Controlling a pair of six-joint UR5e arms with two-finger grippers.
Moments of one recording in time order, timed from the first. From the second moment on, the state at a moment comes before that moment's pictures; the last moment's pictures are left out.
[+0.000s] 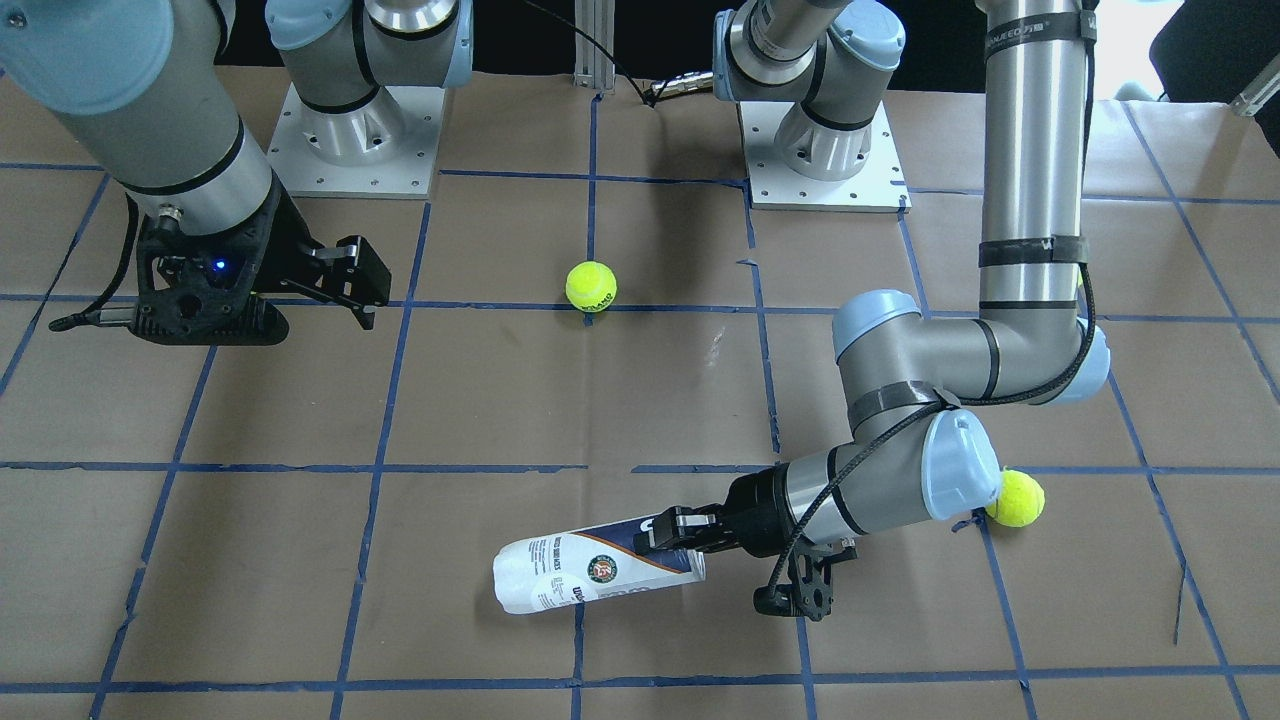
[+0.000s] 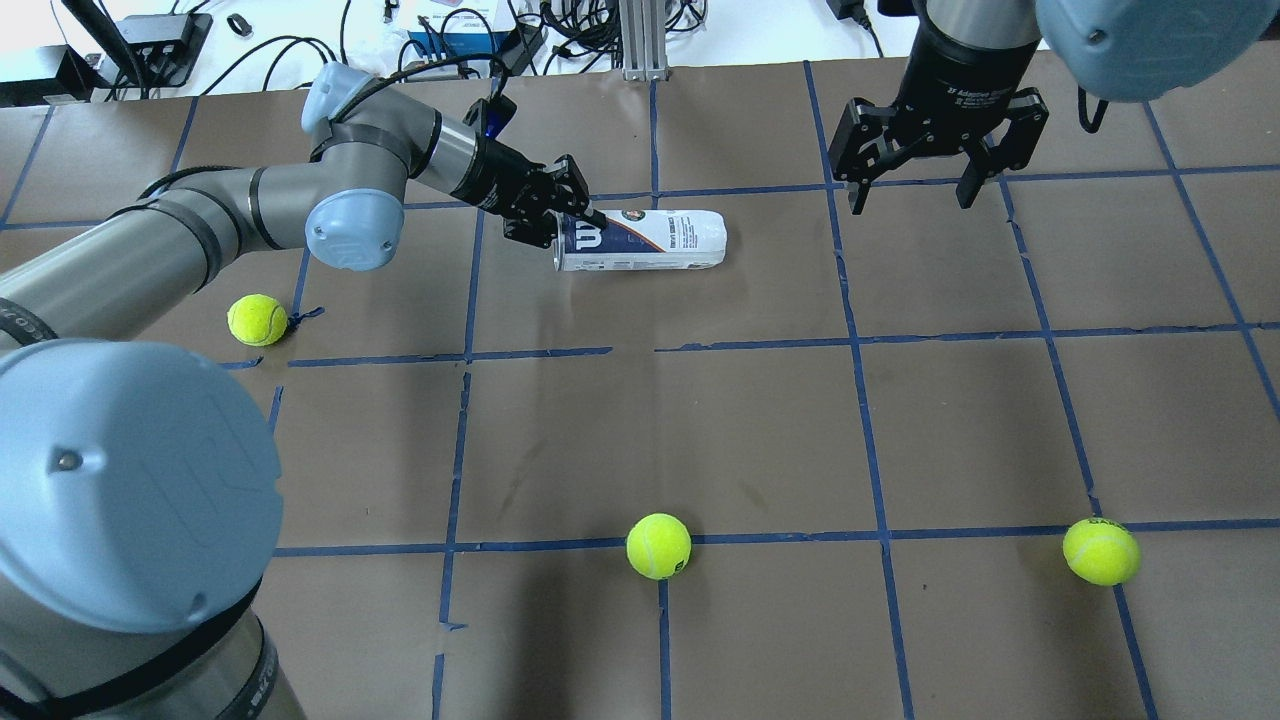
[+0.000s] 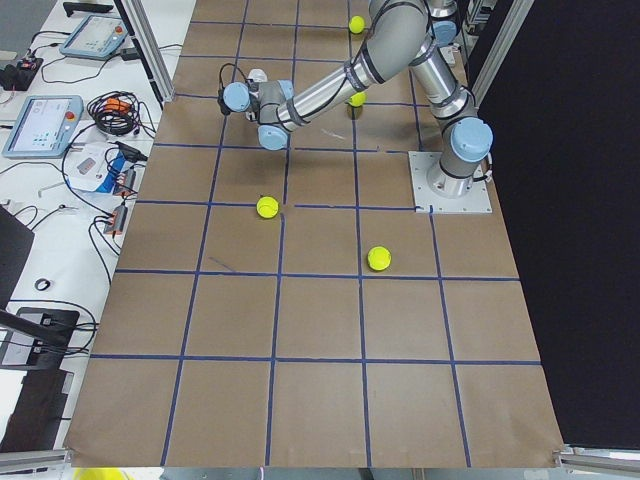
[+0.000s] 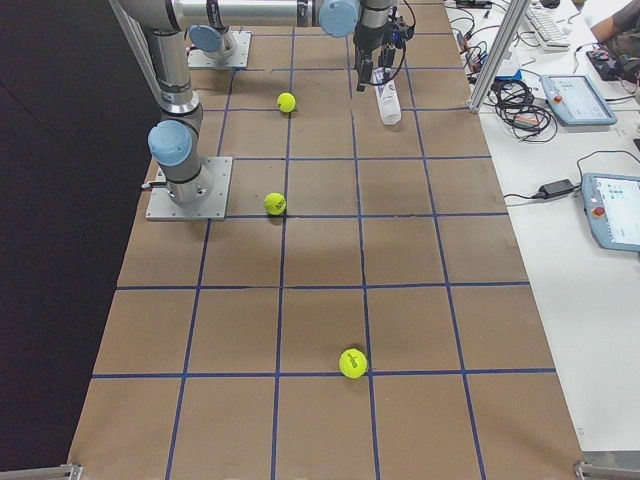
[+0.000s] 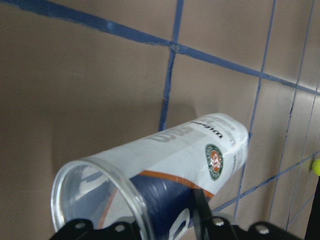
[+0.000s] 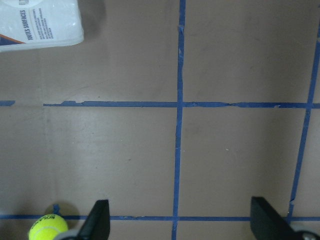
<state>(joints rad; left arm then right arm) -1.55 -2.16 -1.55 -0.99 0.78 -0.15 1.59 -1.41 1.45 -1.55 -1.59 0.00</state>
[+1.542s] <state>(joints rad) -1.76 -1.97 -1.21 -1.45 1.51 -0.18 1.61 -1.44 1.48 -1.56 -1.52 0.09</state>
